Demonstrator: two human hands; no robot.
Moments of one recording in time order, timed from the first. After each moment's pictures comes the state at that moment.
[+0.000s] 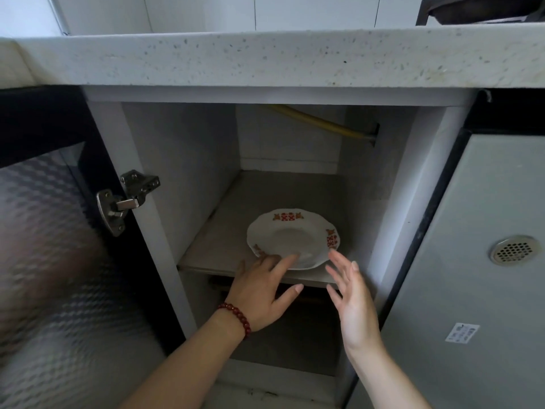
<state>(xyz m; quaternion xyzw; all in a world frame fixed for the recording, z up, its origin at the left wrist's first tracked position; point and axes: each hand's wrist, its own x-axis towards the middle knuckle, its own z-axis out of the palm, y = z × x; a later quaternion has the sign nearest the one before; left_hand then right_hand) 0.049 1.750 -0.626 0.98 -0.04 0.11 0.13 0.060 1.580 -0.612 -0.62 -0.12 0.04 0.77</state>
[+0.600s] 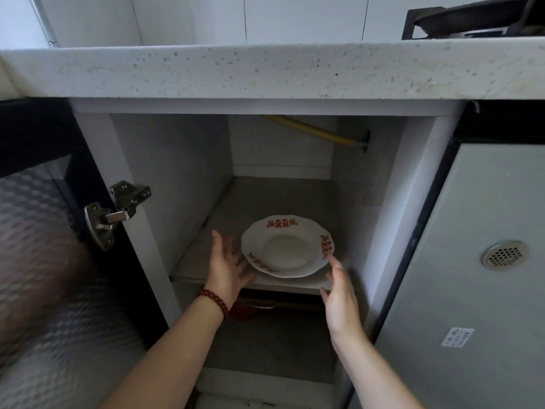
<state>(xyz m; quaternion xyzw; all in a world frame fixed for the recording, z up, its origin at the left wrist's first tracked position) 0.075 1.773 -0.592 0.48 0.20 0.10 0.84 0.087 1.594 -0.628 -0.66 -0.04 0.04 0.74</state>
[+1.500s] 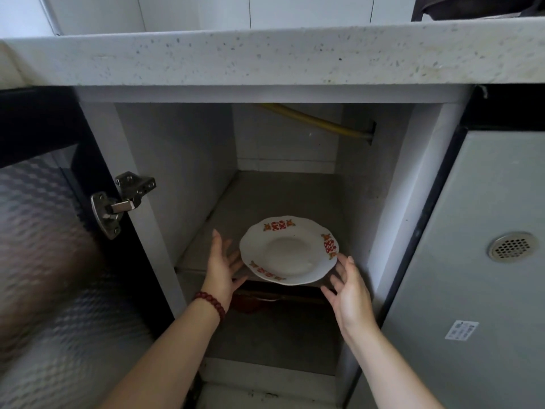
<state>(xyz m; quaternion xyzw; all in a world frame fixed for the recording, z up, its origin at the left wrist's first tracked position) 0.057 1.774 -0.595 0.51 0.26 0.13 0.81 0.098 1.586 -0.638 -0.56 0.01 0.09 0.82</state>
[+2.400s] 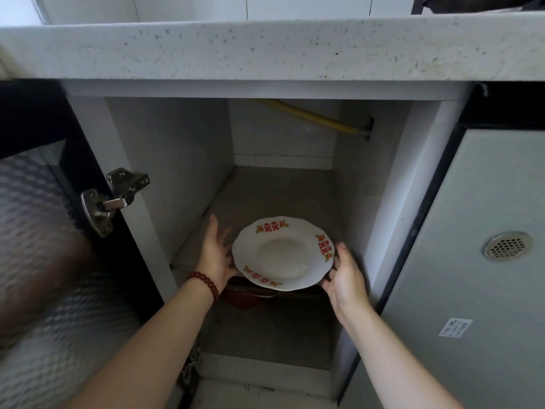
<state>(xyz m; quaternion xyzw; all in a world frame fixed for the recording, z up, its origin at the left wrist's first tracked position) 0.075 1.786 -0.588 0.49 0.27 0.08 0.83 0.119 1.590 -0.629 -0.56 0.05 0.12 0.82</state>
